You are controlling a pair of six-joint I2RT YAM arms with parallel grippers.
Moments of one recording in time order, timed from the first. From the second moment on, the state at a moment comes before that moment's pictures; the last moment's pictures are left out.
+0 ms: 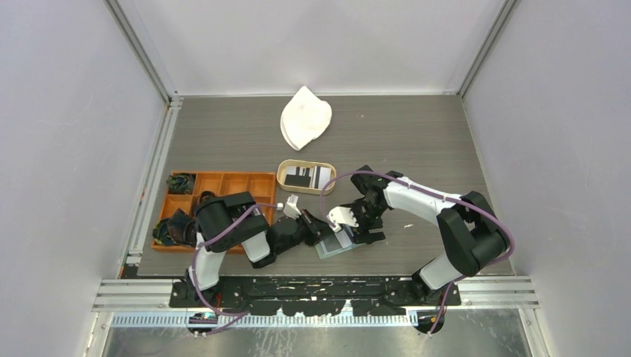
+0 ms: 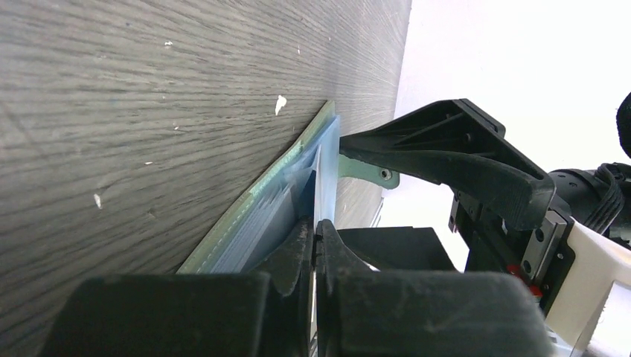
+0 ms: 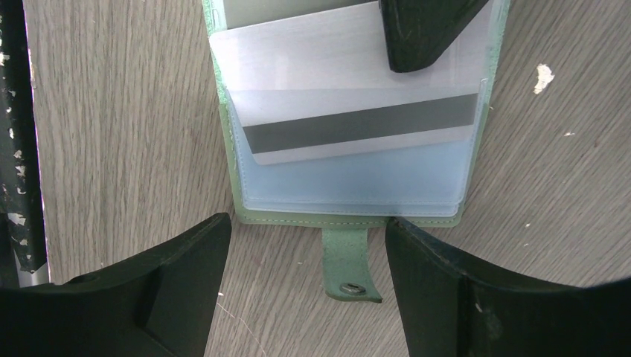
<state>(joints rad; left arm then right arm) -1.02 2.01 0.40 1.33 -0.08 -1.49 0.58 1.52 0.84 -0.81 -0.39 -1.30</state>
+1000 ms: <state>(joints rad) -0.97 2.07 0.46 1.38 0.10 -1.49 0.58 1.33 0.88 -0.84 -0.63 -1.22</state>
